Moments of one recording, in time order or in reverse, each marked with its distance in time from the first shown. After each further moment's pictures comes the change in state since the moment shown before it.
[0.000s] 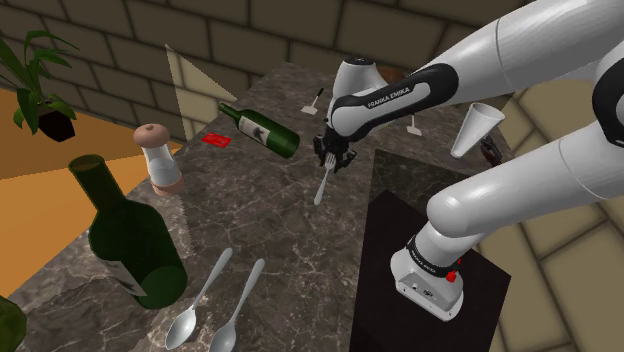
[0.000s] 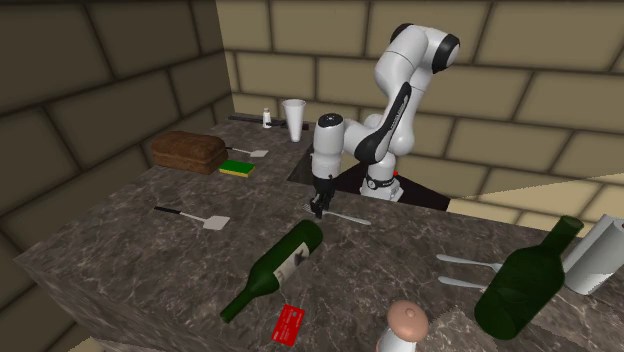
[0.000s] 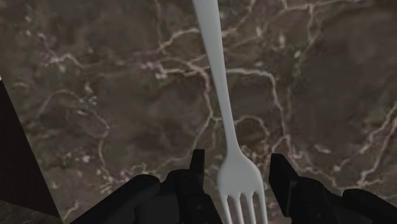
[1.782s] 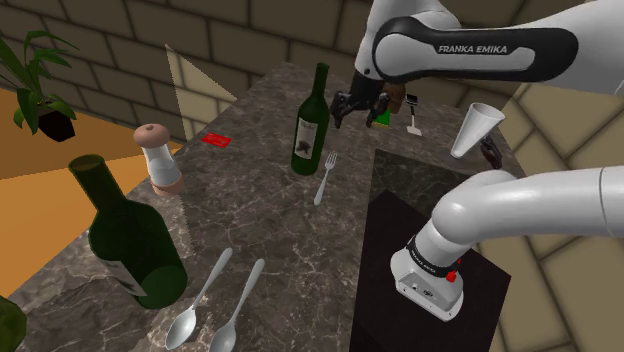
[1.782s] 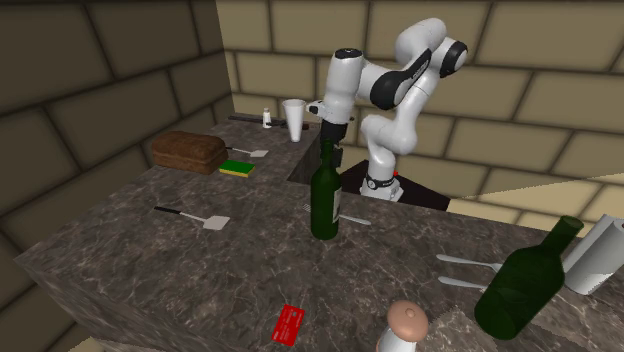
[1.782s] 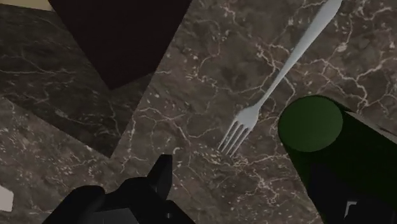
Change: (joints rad) arm 0.189 -0.342 -0.248 0.156 -0.140 -0.450 -0.718
